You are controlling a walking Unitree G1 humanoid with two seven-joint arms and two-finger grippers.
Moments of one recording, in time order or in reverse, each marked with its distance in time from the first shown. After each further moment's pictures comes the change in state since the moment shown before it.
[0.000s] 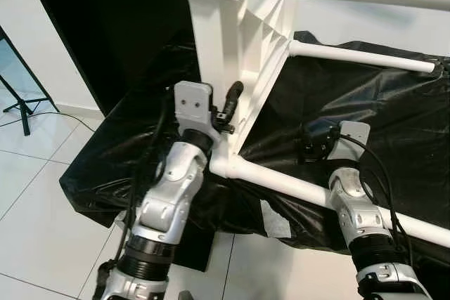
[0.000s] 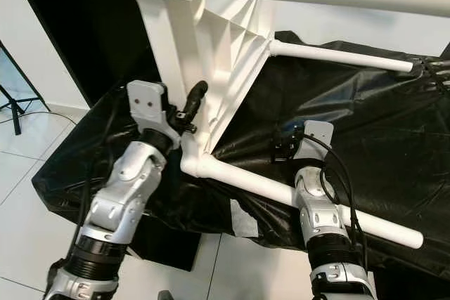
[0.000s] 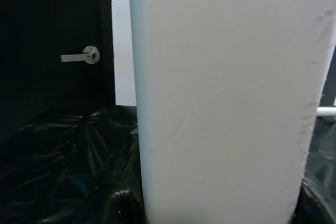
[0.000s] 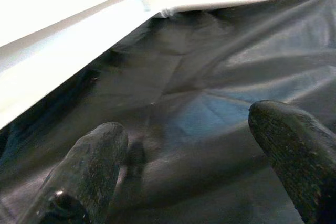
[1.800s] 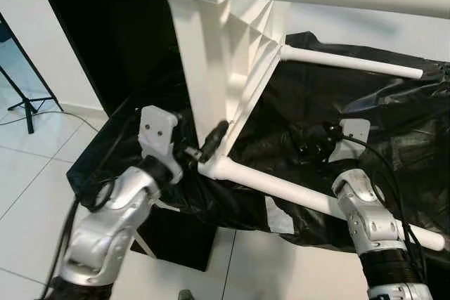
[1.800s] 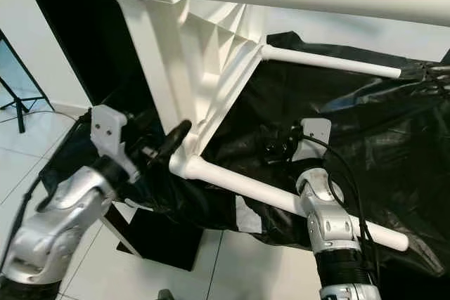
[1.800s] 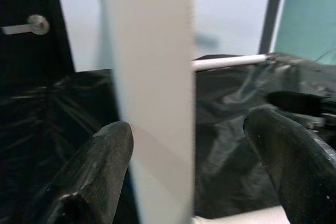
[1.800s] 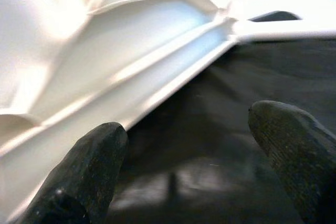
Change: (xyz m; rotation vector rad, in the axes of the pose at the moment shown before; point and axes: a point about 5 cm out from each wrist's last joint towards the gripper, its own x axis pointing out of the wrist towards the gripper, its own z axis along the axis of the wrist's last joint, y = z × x) left arm -0.062 0.015 0.010 -0.008 0.205 -0.348; right arm -0.024 0.011 0.034 0.076 -0.092 0.310
